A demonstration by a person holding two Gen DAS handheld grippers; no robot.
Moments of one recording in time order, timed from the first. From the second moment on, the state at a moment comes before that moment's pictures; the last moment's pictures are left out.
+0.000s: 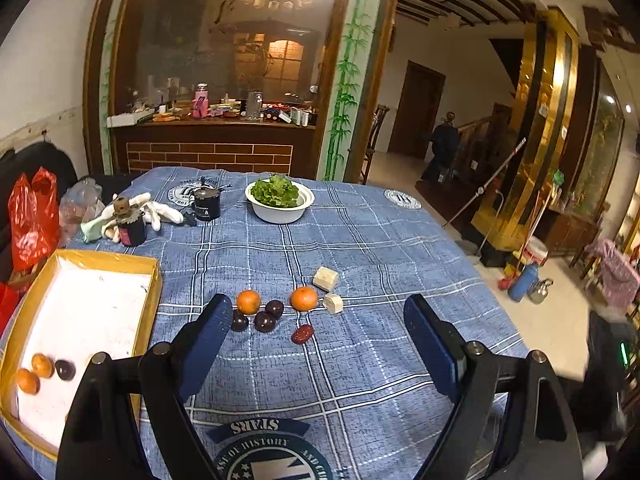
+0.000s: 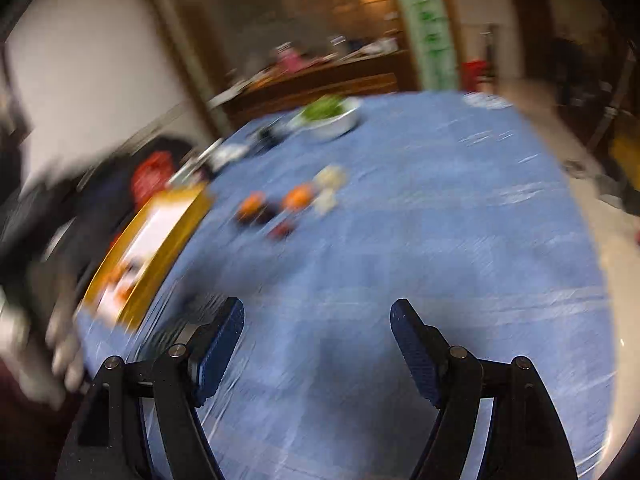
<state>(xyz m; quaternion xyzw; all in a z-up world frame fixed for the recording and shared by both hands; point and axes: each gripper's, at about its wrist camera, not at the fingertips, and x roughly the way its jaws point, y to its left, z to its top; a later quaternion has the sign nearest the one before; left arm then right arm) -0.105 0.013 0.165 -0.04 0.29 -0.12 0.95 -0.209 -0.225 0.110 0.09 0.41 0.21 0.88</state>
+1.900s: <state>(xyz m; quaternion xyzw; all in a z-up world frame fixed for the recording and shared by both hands) 0.057 -0.043 0.029 0.15 0.43 -0.16 0.87 0.010 -0.237 0.063 0.16 0.44 0.12 0.88</state>
